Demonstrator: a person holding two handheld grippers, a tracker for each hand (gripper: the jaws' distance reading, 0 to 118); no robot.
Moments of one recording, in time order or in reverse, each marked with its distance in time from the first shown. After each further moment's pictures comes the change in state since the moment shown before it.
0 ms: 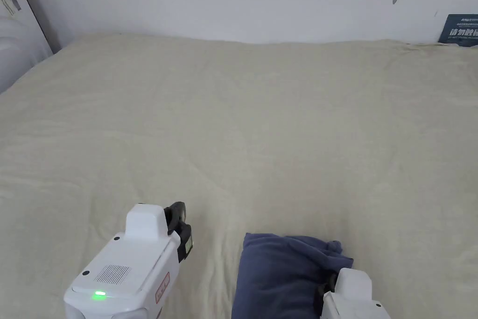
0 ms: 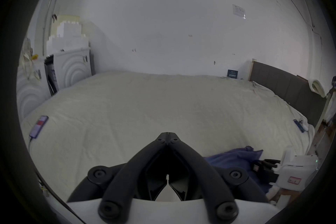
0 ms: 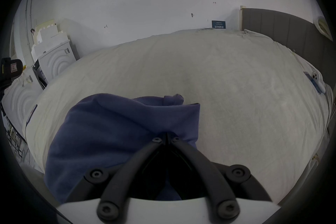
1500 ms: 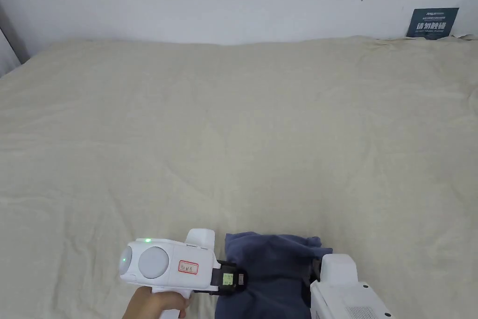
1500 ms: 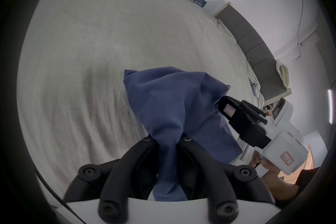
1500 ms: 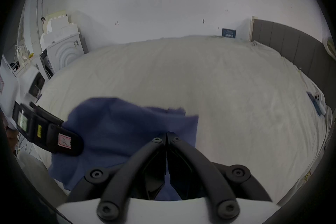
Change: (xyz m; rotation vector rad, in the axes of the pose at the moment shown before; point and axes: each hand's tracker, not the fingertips) left arm 0.037 -0.039 -0.107 -0.746 -0.509 0.149; right arm 0.011 0.033 0.024 0.037 0.054 0.089
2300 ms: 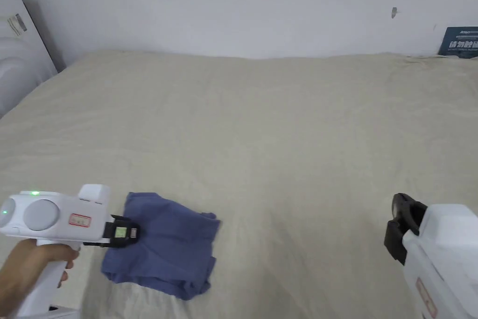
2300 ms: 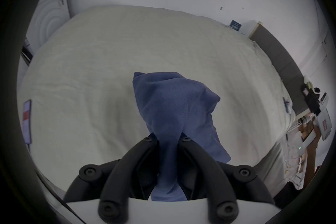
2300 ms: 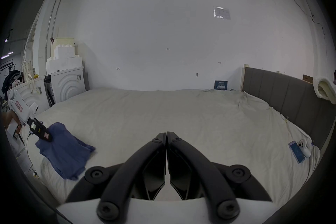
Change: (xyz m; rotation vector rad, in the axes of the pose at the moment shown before) left arm -0.136 0.056 0.187 0.138 0.408 0.000; right arm 0.034 0.116 0.074 0.346 -0.045 0.062
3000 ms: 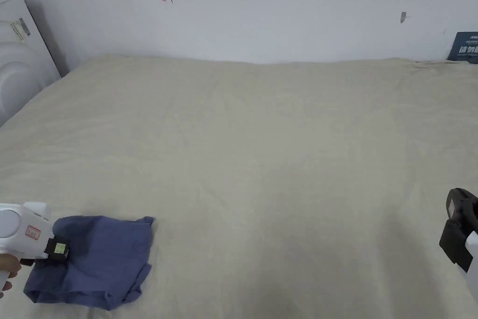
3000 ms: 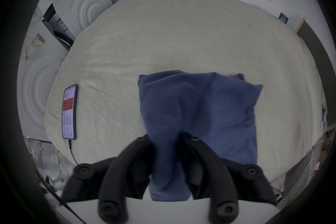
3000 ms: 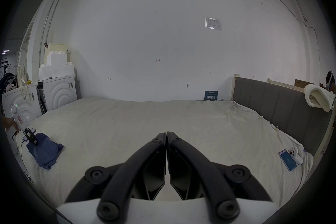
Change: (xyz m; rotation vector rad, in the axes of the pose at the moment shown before) left arm -0.097 0.002 -0.019 -0.162 0.375 0.078; right arm 0.009 0.034 0.010 0.063 -0.073 0.001
